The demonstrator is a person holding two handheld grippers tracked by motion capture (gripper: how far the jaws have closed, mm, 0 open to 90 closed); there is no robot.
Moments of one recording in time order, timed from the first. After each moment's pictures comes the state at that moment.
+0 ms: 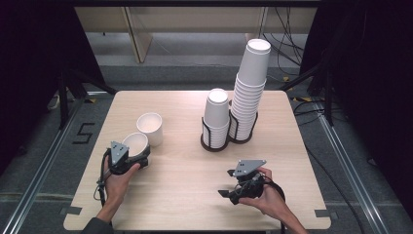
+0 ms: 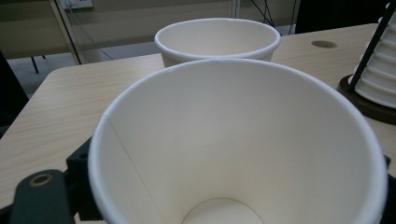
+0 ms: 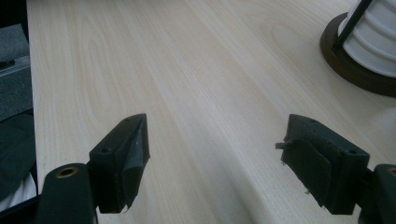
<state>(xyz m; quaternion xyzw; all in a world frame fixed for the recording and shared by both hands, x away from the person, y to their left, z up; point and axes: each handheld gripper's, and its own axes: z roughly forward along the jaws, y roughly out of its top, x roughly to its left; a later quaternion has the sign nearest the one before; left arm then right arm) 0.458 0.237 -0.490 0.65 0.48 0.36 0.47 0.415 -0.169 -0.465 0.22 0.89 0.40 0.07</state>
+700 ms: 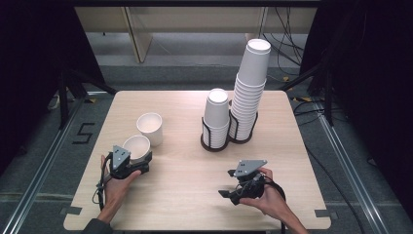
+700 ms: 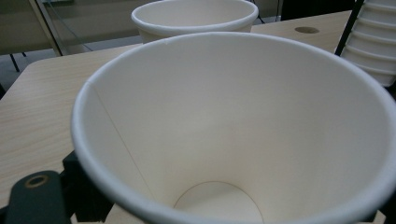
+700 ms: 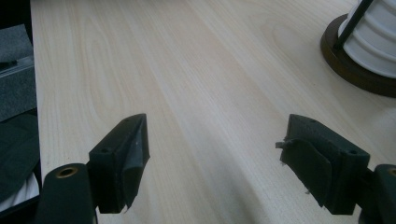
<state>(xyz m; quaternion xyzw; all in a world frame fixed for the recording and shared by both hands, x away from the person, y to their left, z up) 0.448 0.237 -0.498 0.67 0.47 0.34 0.47 0.414 -0.171 -0.464 0.22 0.89 0.40 0.07</state>
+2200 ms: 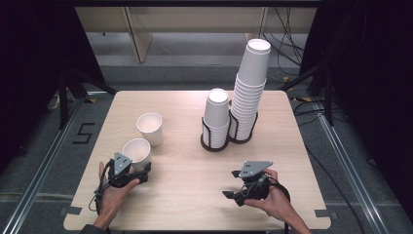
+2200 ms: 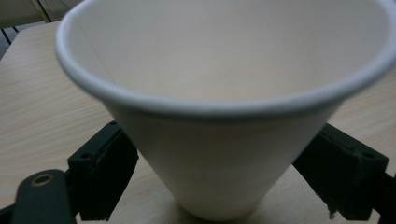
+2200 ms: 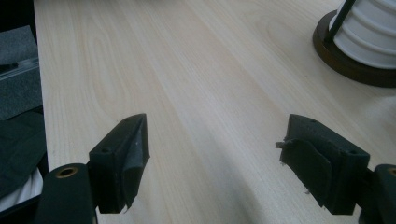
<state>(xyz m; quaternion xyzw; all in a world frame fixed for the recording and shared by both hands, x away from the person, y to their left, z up) 0.423 0.237 -0.503 0.71 0.48 0.31 0.42 0.410 -0.183 -0.462 0.22 0.88 0.41 0.08</state>
